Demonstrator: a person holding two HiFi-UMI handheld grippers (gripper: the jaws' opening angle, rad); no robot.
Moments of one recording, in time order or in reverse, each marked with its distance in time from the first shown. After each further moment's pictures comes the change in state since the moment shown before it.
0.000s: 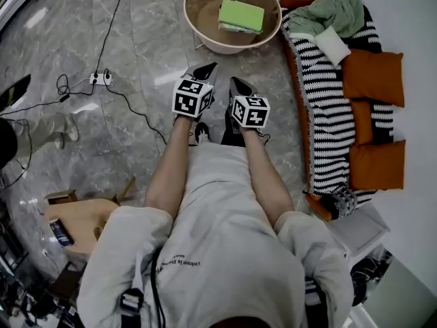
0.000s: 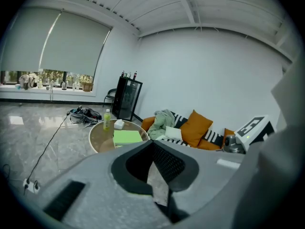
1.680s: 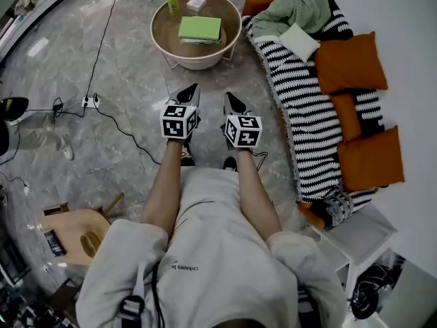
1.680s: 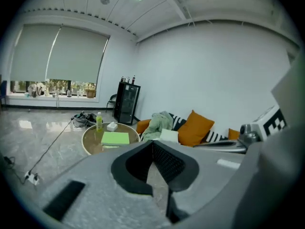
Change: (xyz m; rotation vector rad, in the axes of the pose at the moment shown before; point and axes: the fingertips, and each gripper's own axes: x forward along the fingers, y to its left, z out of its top) left arm 0.034 -0.173 -0.018 0.018 -0.042 0.131; right arm -0.172 -0.136 0.001 -0.008 -0.175 -0.034
